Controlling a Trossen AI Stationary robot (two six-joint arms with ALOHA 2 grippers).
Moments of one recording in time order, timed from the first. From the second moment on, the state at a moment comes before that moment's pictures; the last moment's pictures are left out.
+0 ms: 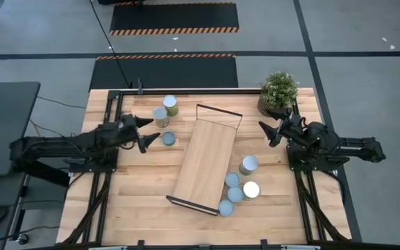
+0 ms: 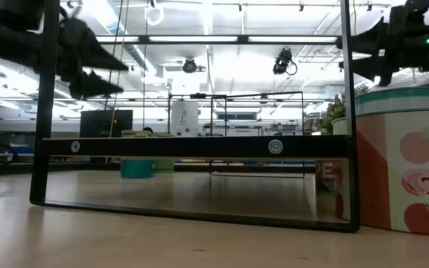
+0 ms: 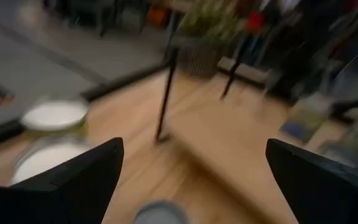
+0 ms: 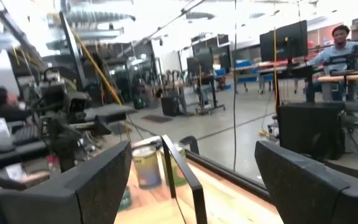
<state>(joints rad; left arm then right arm) 0.19 0.52 0.21 0.10 -0.27 -0.30 -0.13 0.10 0.08 0.23 0.39 0.07</state>
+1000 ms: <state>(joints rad) 0.49 1.08 0.48 -0.35 -0.19 -0.16 -0.26 0.45 0.10 0.53 0.10 -0.01</state>
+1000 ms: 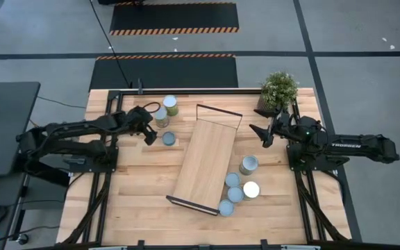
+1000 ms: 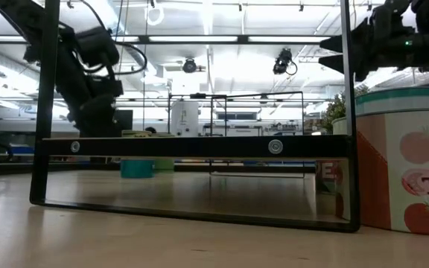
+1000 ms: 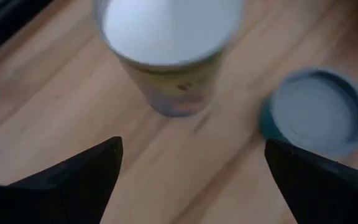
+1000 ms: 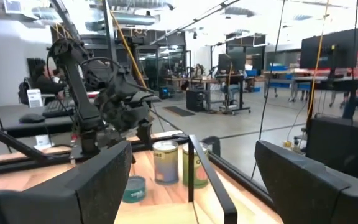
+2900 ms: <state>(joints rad) 0.28 1.40 0.93 -0.35 -0.27 -0.30 -0.26 0.64 0.10 0.64 0.09 -0.11</state>
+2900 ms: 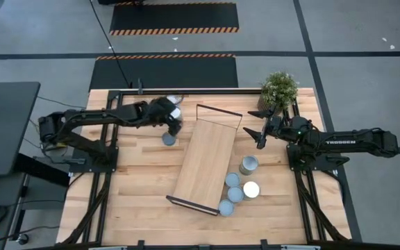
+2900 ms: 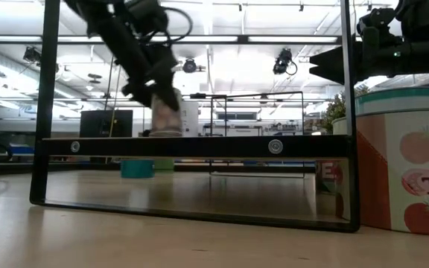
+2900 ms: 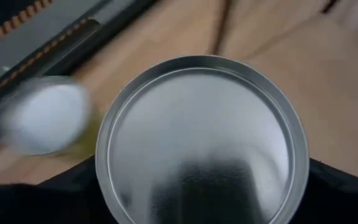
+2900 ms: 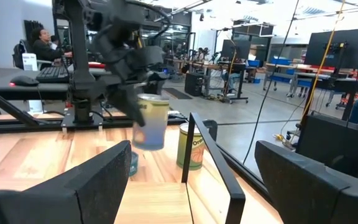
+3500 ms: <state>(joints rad) 0.06 1.87 1.31 -0.36 -0.46 -0.37 -0.26 0.64 0.10 0.58 0.08 -0.04</state>
